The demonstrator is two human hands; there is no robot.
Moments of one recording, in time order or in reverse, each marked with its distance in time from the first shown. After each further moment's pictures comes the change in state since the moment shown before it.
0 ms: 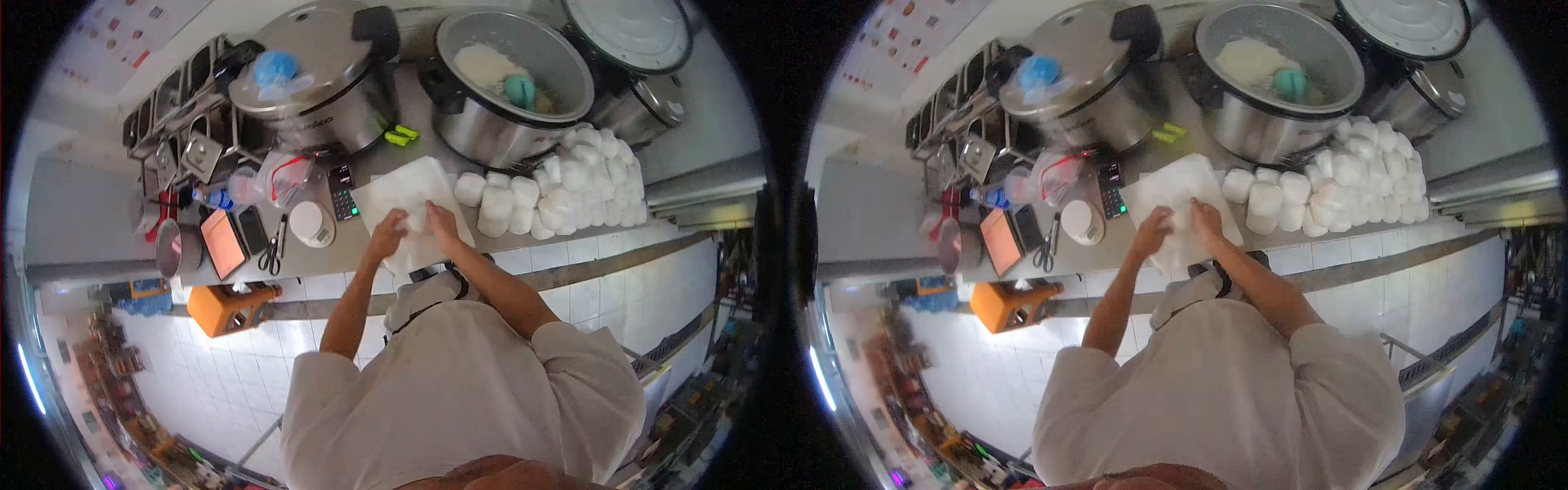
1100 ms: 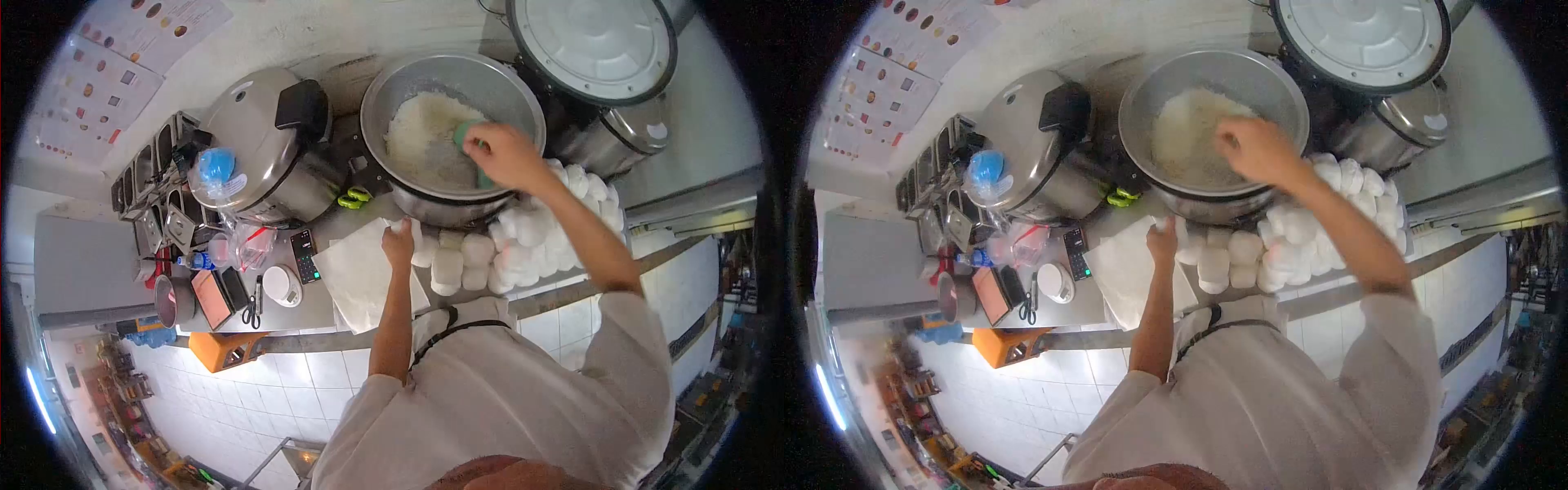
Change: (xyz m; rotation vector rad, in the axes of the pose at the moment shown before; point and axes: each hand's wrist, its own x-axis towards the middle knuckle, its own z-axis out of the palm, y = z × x) left_hand 0.195 0.088 0.141 0.152 0.588 -0.661; right_hand 0.066 -0.322 -0.342 -0.681 -0.038 -0.856
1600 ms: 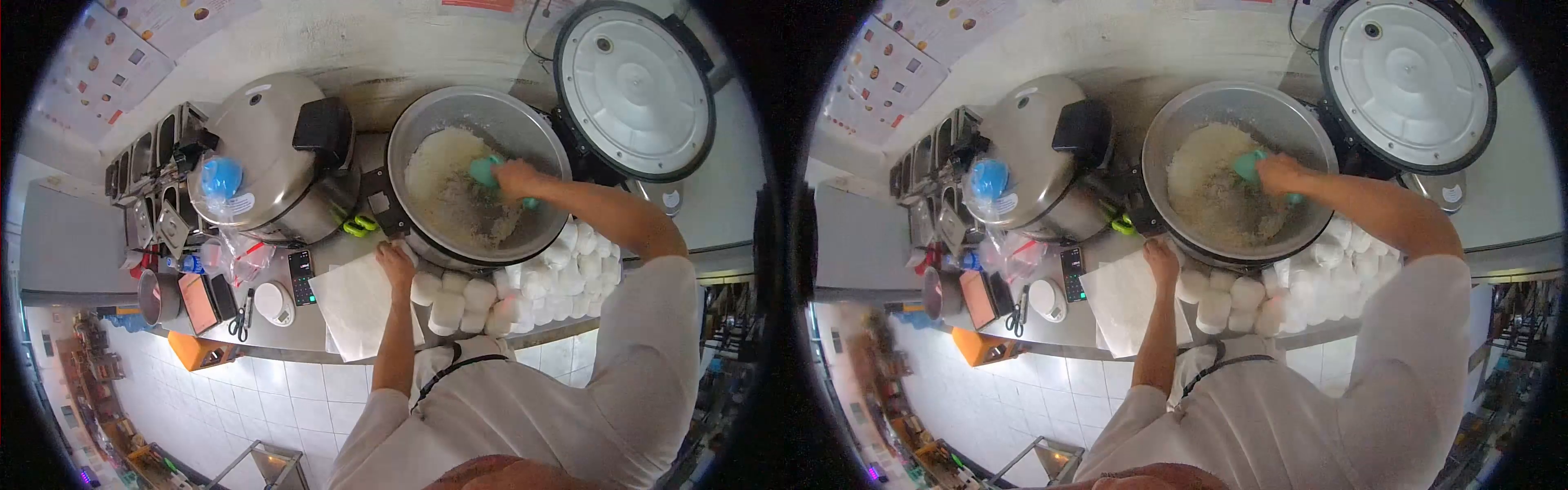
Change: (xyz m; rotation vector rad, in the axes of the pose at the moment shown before) left_hand 0.048 -0.031 0.041 0.005 0.146 0.255; right_hand 0.098 0.124 0.055 -0.685 -0.792 0.185
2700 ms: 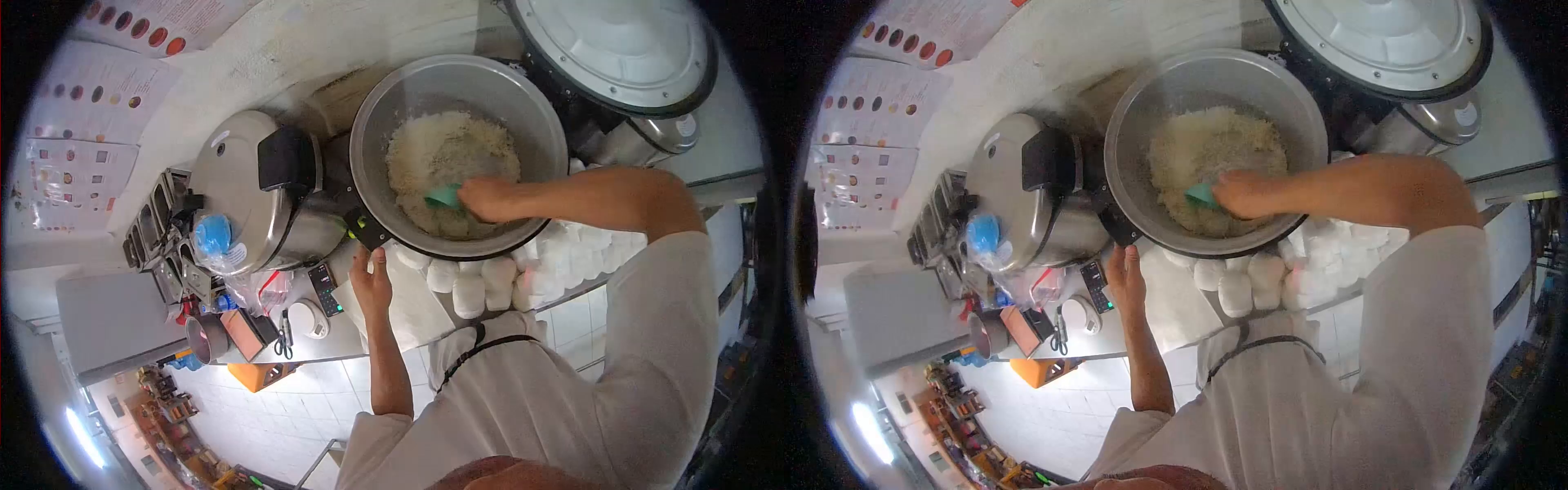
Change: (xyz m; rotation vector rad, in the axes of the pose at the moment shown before) left_hand 0.047 0.152 -0.180 -0.295 -0.287 -0.014; right_hand -0.029 -0.057 0.052 0.276 0.242 -0.430
